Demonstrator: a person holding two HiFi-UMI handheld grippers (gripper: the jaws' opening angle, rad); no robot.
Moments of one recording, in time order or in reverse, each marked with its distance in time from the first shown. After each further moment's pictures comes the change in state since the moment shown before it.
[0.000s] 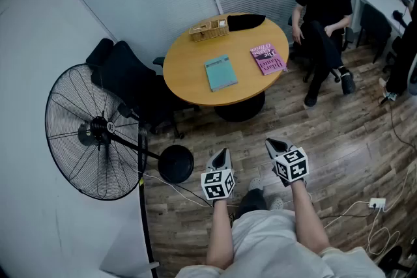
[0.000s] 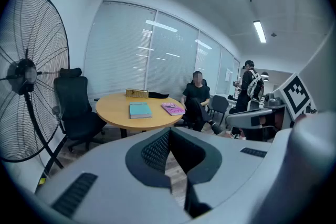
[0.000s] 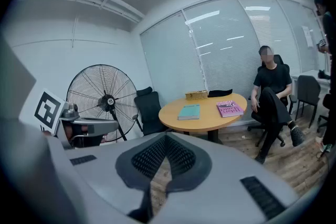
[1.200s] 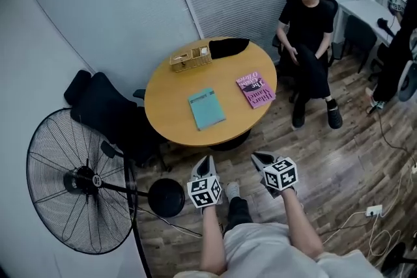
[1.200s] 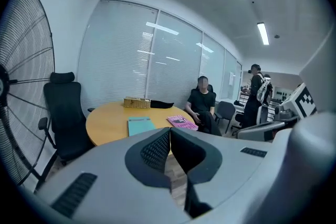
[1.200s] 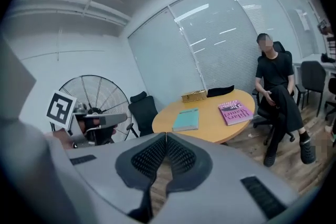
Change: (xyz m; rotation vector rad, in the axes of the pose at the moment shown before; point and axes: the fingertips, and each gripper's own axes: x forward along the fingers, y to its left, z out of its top) left arm 0.138 0.062 0.103 0.009 -0.054 -0.012; right arm 0.106 -0.067 0.069 0.113 -0.006 0.006
